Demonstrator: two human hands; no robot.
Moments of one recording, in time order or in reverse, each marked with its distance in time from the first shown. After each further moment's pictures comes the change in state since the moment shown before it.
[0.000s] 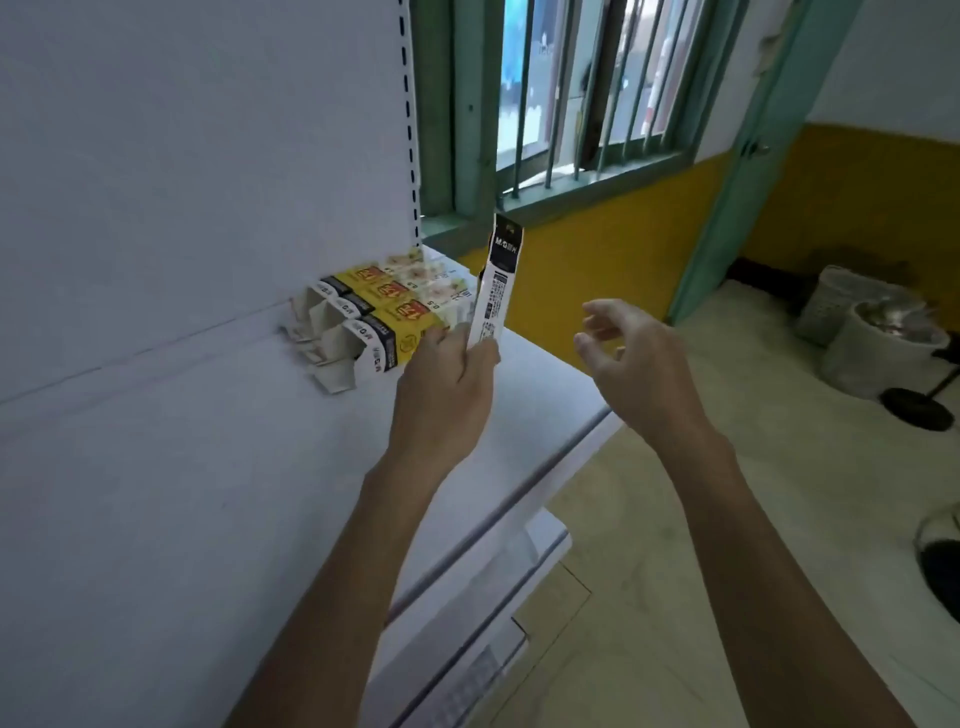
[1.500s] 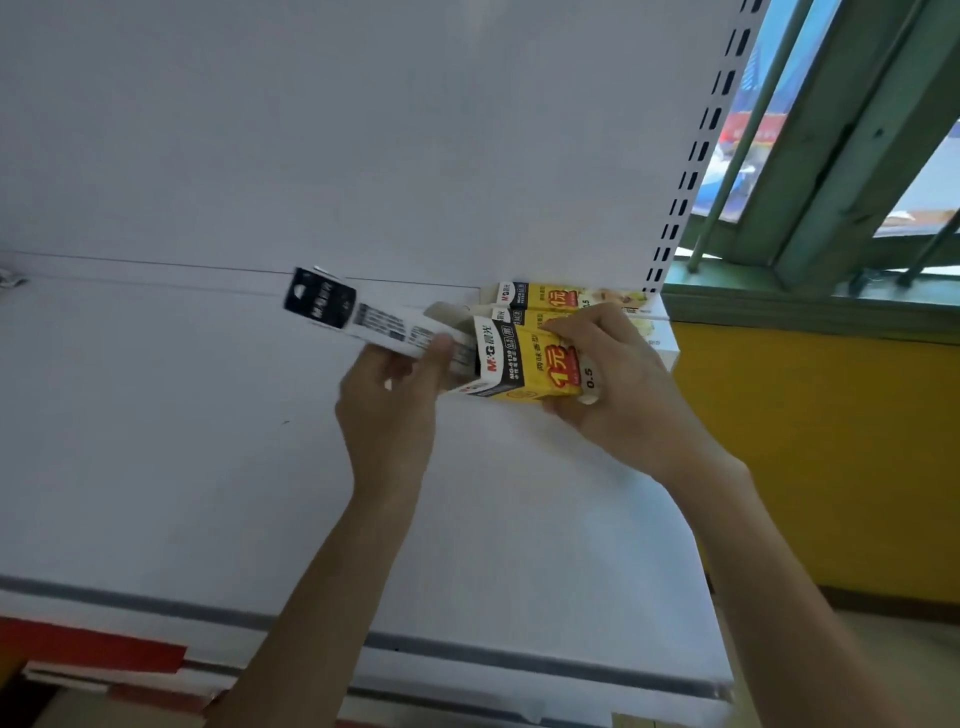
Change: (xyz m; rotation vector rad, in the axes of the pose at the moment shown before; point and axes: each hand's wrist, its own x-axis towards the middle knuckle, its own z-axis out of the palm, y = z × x) left_hand 0.042 -0.037 0.019 -0.179 1.183 -0.421; right_hand 0.143 -0.007 0.112 0.370 -0.656 -0.859
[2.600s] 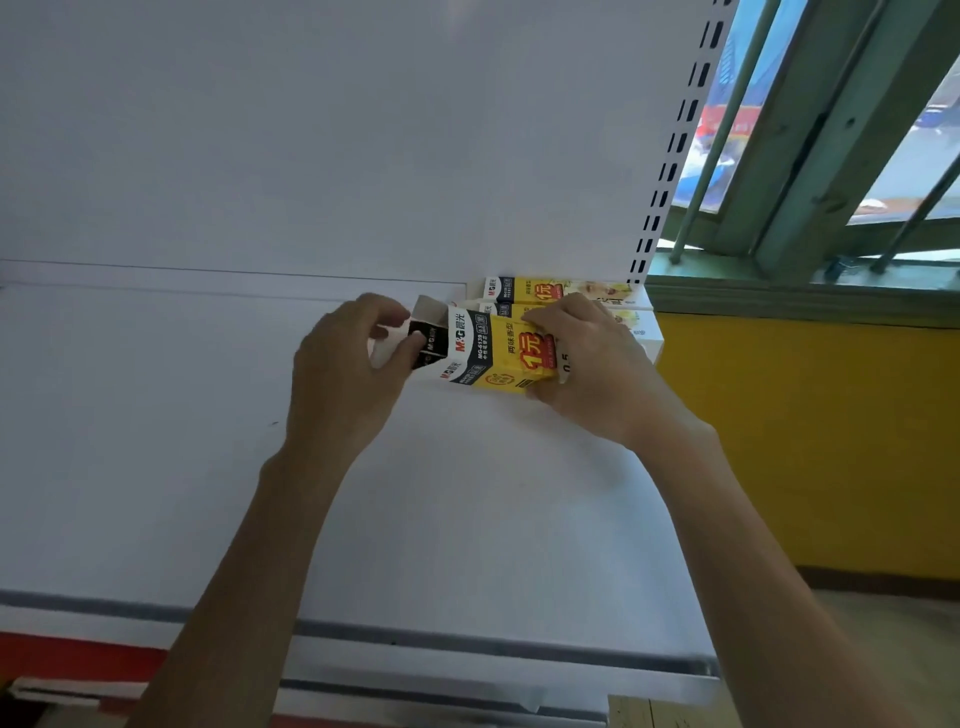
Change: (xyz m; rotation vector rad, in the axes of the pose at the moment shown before) left_hand 0.032 0.008 -0.022 0.600 -0.245 0.461; right_hand 0.013 -0.013 -0.001 -0.164 -0.124 0.076
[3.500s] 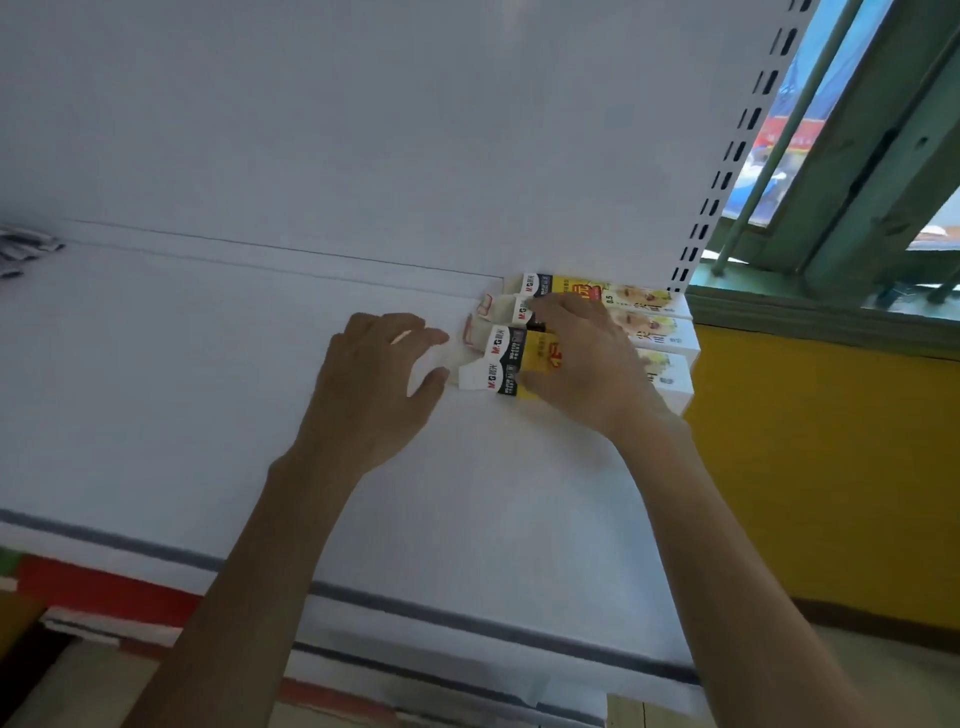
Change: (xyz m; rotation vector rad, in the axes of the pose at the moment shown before) left_hand -0.020 -0.013 -0.014 0.395 -0.236 0.081; right_hand 0.019 -0.015 0.022 0.017 -0.025 -0.001
